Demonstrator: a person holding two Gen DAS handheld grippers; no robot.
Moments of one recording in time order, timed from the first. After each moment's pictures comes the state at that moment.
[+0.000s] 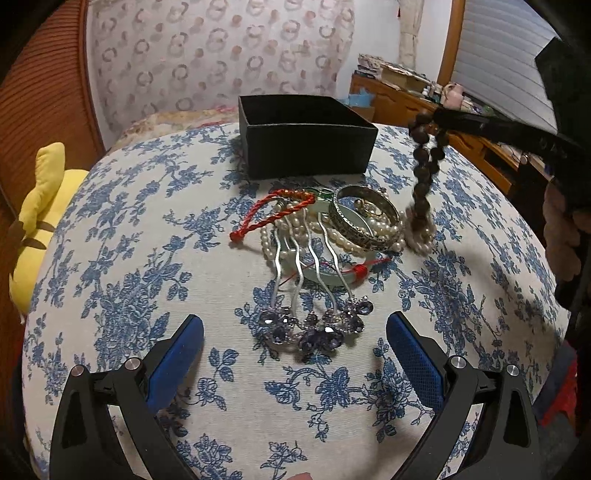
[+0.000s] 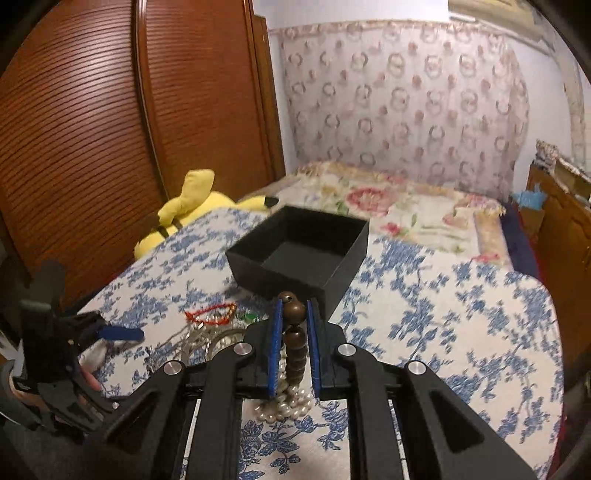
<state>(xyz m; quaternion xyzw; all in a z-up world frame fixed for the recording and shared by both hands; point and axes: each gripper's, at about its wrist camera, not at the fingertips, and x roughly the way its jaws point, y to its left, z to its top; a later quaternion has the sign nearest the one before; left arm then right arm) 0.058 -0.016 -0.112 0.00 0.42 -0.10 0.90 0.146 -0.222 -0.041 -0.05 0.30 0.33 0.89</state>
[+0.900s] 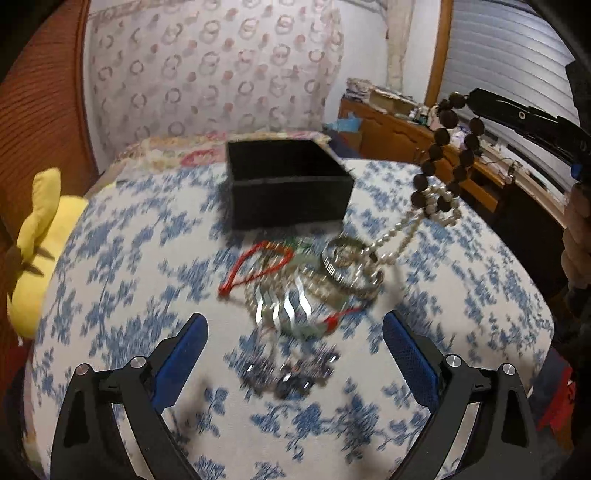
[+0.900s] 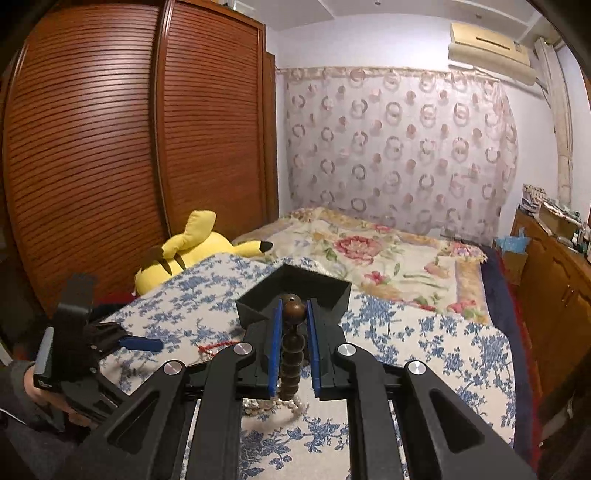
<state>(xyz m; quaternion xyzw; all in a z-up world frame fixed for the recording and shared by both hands) 0.060 -0.024 -0.076 0.00 0.37 -0.12 0.92 0.105 -0.242 0.023 -0.06 0.22 0.32 0.92</state>
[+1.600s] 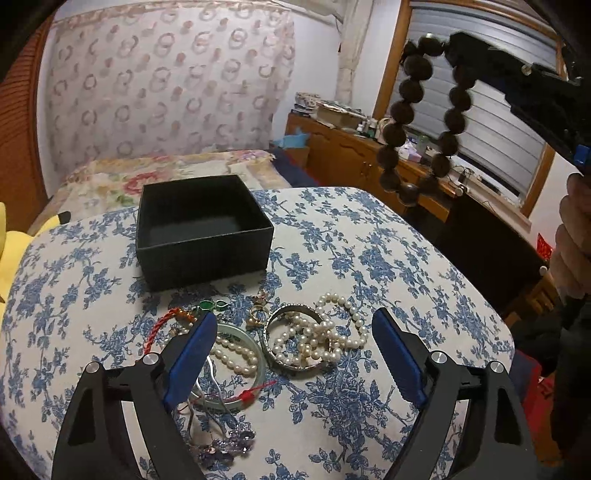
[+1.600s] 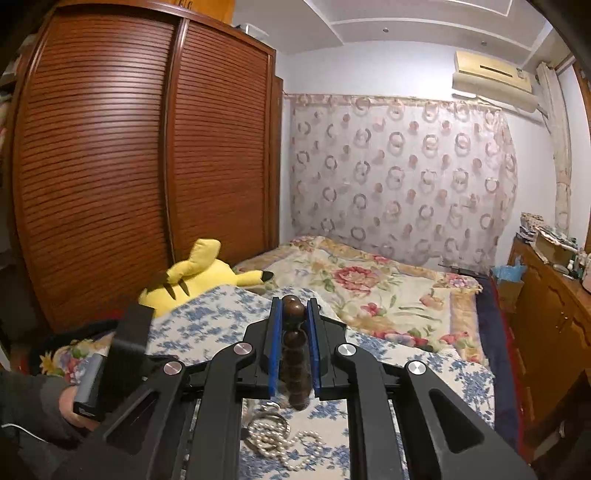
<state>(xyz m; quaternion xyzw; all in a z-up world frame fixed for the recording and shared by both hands) 0.091 -0.066 -0.060 -0.02 0.34 -0.22 0.91 0.089 -0.245 0.067 -0.07 0.17 0.32 0.93</state>
